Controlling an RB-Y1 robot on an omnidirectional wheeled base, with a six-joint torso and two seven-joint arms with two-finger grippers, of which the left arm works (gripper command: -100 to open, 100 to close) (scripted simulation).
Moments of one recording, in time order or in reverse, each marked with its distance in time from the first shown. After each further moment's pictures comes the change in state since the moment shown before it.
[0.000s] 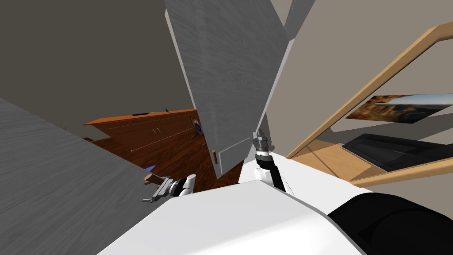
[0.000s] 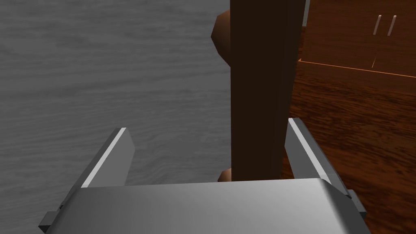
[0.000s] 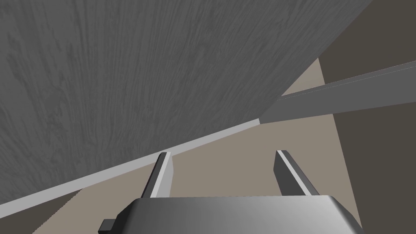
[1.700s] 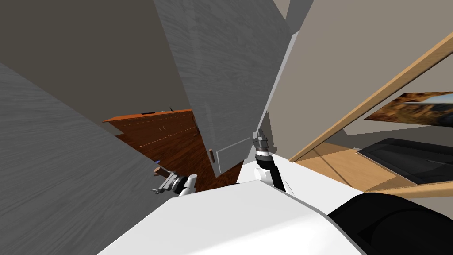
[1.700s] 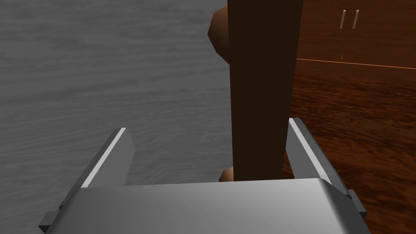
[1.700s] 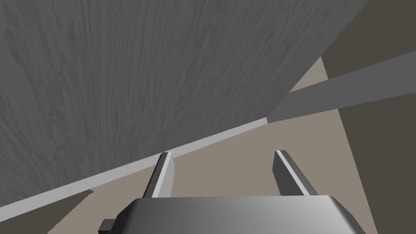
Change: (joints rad) arm -0.012 0.018 -0.060 0.039 -0.066 0.066 0.034
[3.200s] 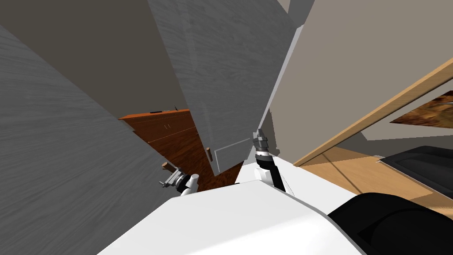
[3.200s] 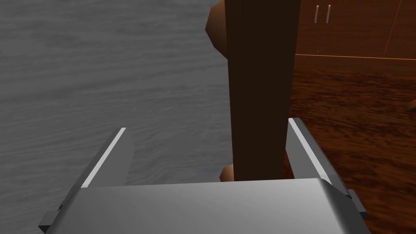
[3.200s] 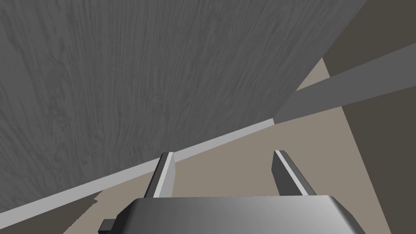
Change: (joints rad) arm 0.021 -0.015 -0.058 -0.036 -0.063 0.067 0.006
